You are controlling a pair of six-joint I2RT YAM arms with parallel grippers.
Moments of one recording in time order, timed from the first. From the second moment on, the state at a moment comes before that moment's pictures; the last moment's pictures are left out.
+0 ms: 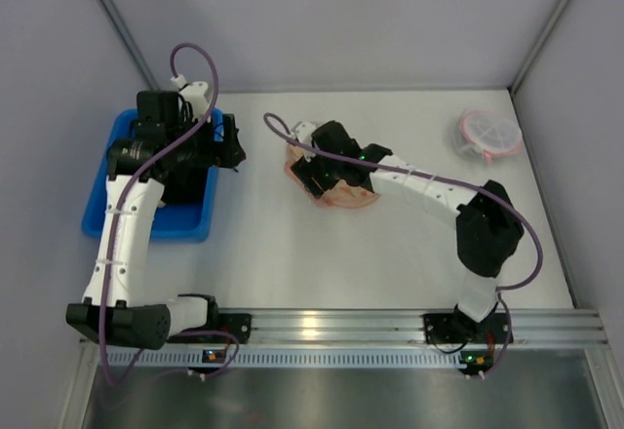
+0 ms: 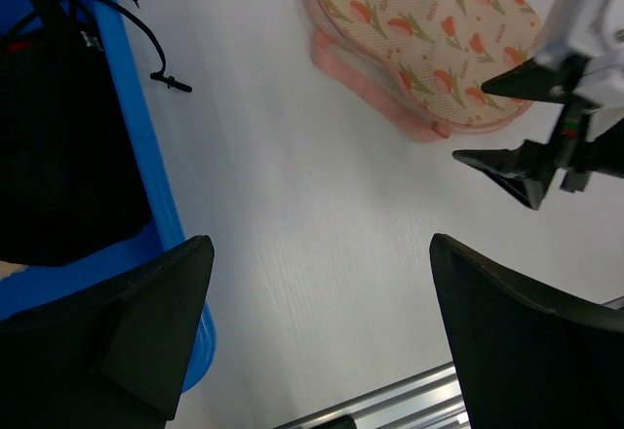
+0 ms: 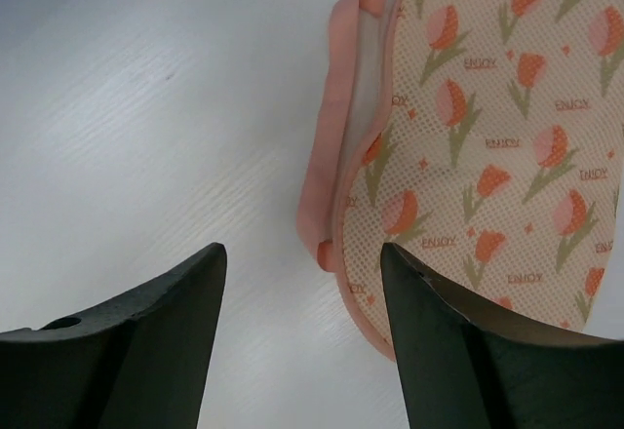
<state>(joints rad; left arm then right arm) -0.08 1.24 1.54 -1.02 0.27 -0.04 0.80 1.78 1.46 -0.42 -0.05 -0.08</state>
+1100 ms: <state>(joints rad) -0.08 1.26 1.54 -1.01 0.20 -0.05 0.86 2.03 1.66 -0.59 0.12 -0.19</state>
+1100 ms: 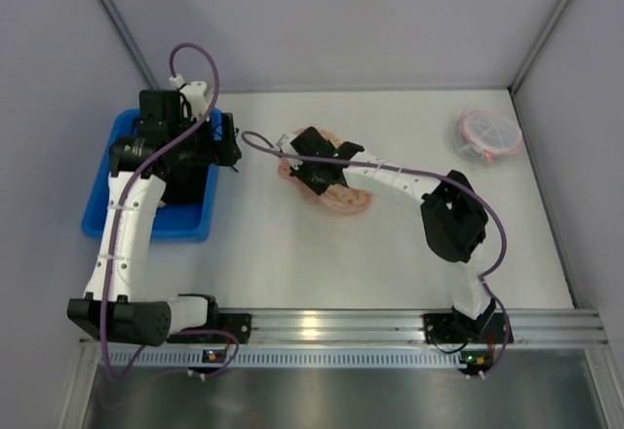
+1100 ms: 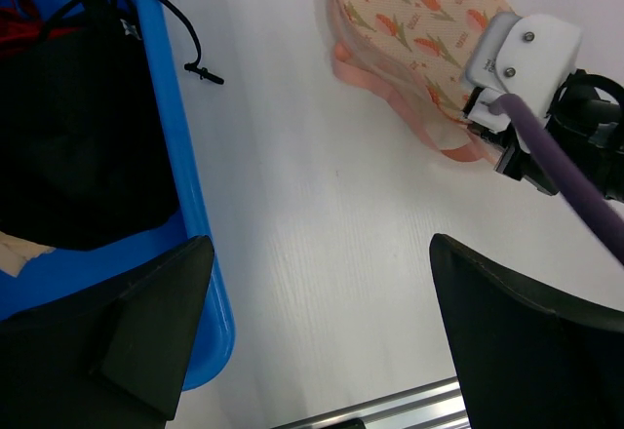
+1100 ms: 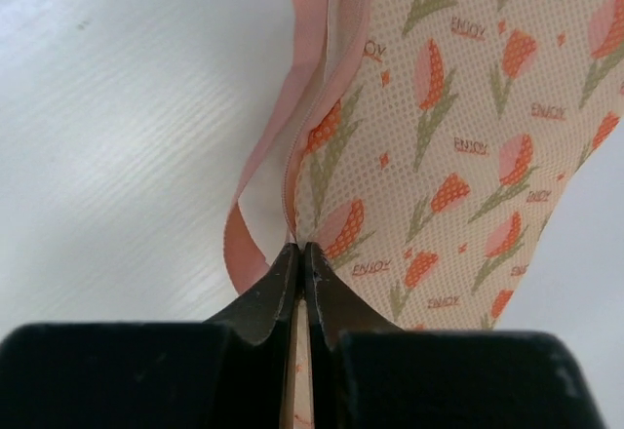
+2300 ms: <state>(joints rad) -0.08 1.28 1.48 -0.94 0.33 -0.03 0.23 1.54 1.13 -0.26 -0.49 0.35</state>
